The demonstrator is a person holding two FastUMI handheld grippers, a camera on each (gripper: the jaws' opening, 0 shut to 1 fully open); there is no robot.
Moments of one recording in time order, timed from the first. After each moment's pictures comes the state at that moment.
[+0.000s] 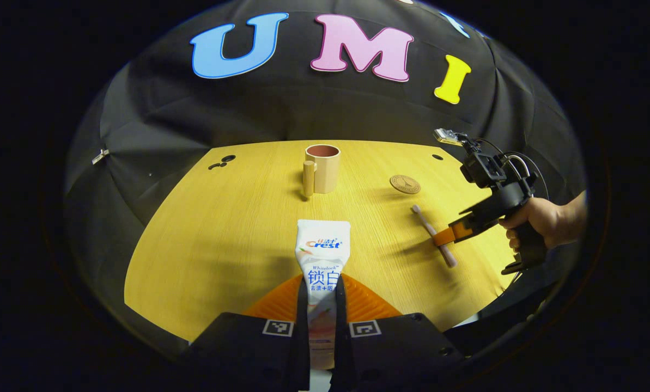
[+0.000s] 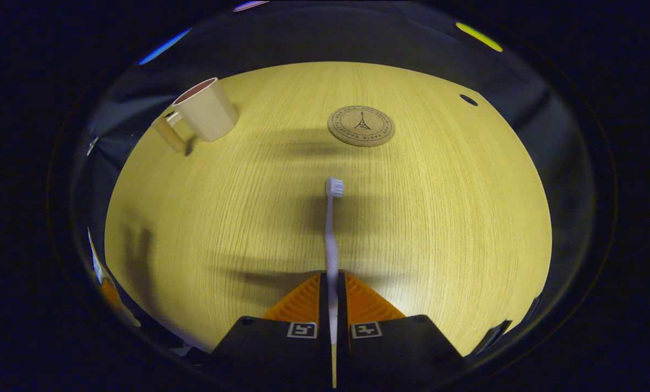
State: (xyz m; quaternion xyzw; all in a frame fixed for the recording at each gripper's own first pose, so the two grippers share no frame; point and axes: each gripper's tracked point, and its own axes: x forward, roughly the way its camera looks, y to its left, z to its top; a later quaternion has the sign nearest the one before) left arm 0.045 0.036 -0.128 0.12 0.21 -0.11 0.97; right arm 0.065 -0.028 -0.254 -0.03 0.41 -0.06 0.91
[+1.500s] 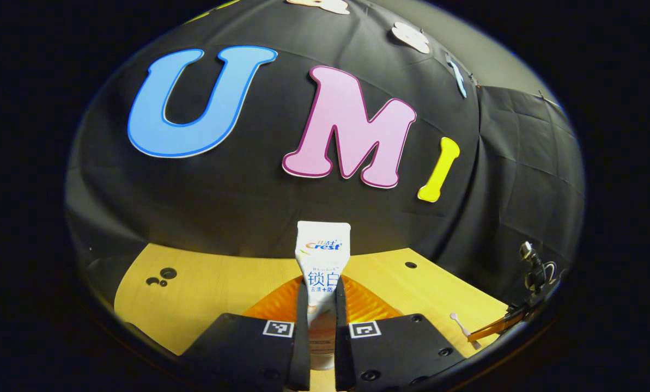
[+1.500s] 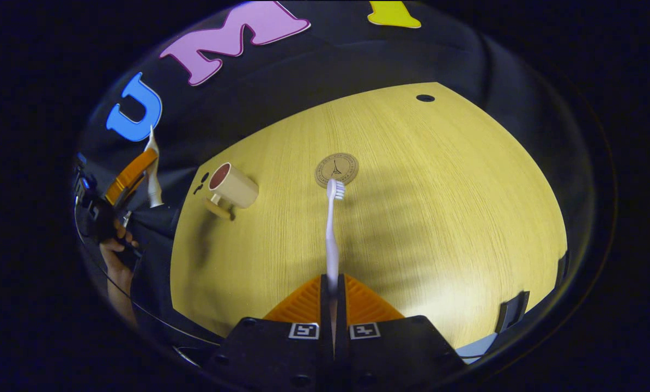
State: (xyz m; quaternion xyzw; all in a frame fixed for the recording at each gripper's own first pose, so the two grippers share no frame) left arm 0.259 -0.067 0.088 0.06 -0.01 -0.28 0.96; right arm 0.022 -0.046 -0.147 0.17 0.30 -0.05 0.94
